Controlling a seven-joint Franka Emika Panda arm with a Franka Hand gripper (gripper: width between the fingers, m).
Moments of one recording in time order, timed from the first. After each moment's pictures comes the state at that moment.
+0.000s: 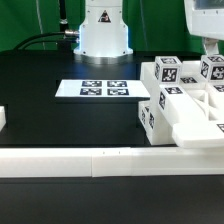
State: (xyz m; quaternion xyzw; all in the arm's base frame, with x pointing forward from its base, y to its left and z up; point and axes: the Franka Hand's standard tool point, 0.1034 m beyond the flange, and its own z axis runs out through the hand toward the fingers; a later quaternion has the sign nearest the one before) arm 0.584 0.131 0.111 -0.74 0.67 0.00 0.09
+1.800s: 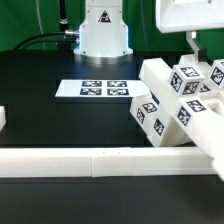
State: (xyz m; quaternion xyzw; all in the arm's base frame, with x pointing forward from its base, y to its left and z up) arm 0.584 0.137 0.125 -0.96 0.26 -0.04 0.07
